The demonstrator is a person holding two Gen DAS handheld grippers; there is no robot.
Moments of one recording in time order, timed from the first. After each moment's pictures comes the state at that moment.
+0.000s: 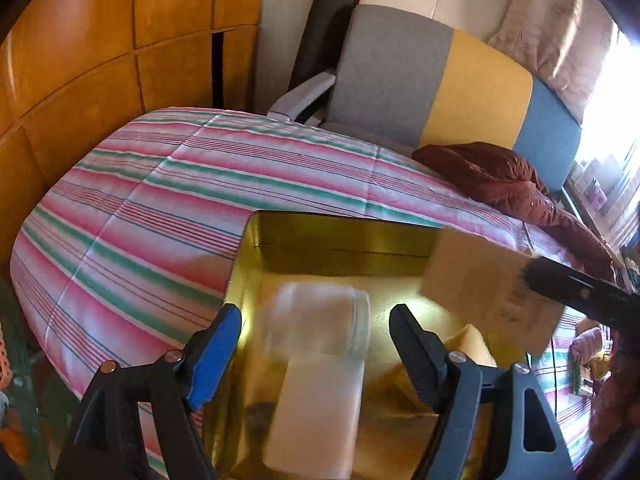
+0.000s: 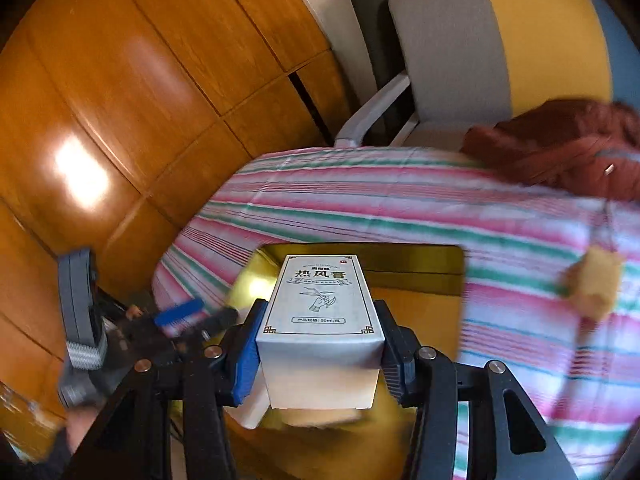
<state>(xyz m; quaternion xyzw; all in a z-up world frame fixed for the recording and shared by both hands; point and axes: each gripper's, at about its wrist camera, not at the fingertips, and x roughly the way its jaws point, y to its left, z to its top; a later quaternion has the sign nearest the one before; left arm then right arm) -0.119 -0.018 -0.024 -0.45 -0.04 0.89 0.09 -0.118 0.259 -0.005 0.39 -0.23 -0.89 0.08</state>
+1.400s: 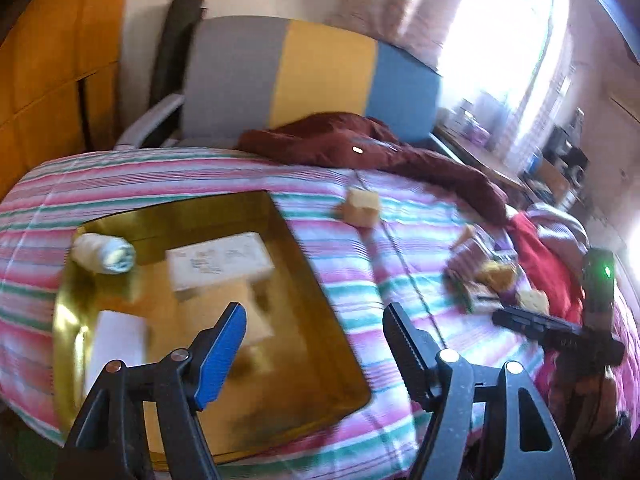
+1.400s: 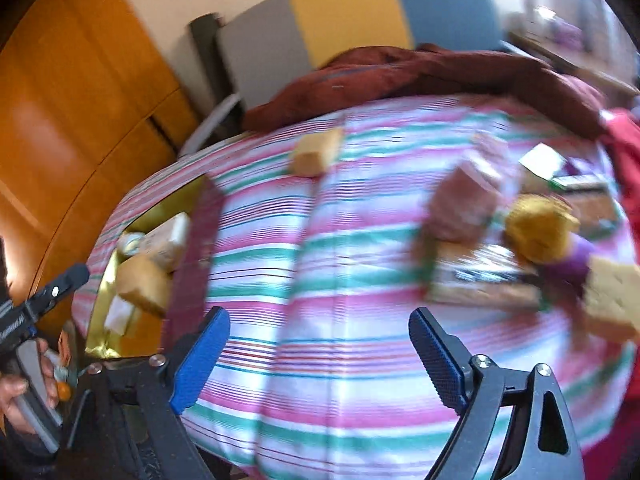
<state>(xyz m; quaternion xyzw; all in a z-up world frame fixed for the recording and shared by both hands) -0.006 0.111 0.006 -0.41 0.02 0.85 0.32 0.133 0.373 -0.046 0.38 -0.28 -0.86 -0.19</state>
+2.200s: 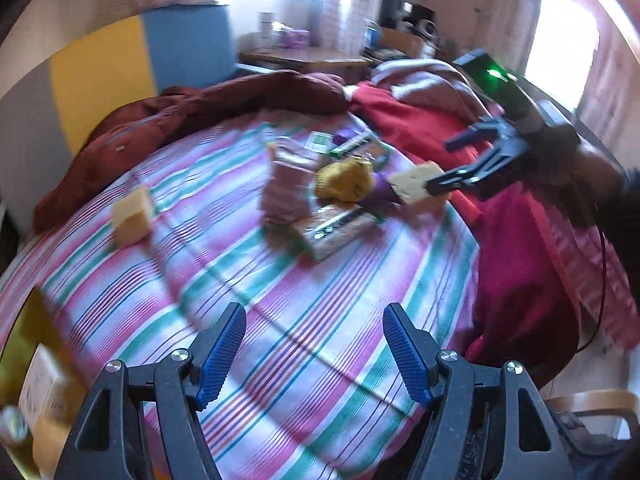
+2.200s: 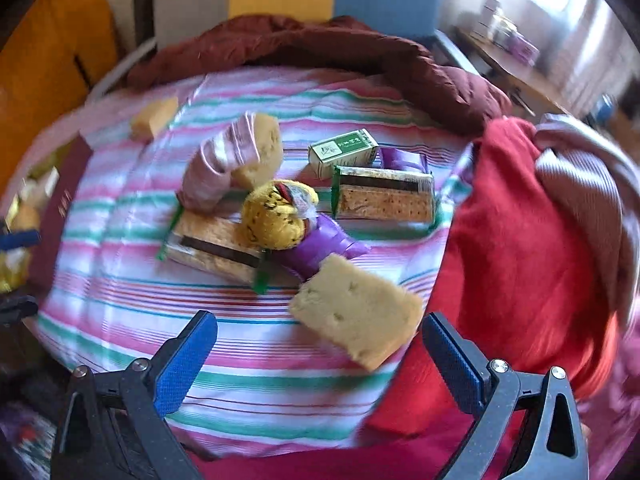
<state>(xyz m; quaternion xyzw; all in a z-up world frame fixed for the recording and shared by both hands) 0.071 0.290 -0.016 -0.38 0.23 0.70 0.56 0.222 0.503 -0.028 0.53 -0.15 -0.78 -0.28</state>
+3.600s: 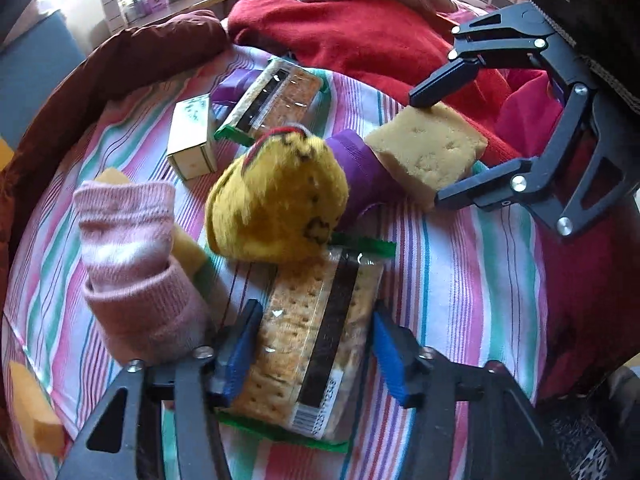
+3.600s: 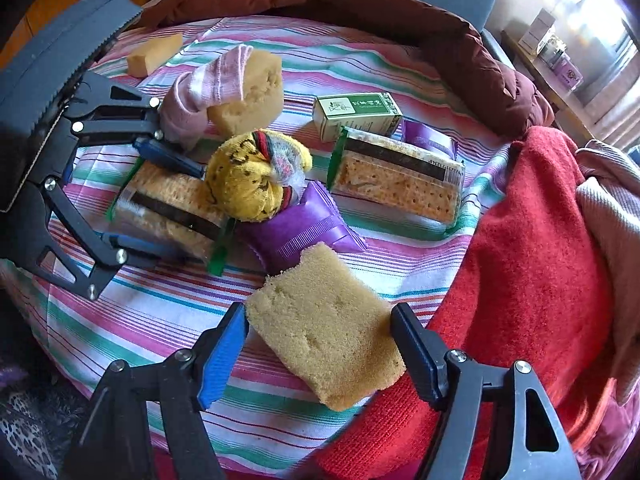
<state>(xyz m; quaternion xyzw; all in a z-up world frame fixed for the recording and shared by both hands) 0.048 0.458 -0.095 -0.37 0.41 0.53 0.64 0.235 0.518 -0.060 0.58 -0.11 -0.77 -0.24</state>
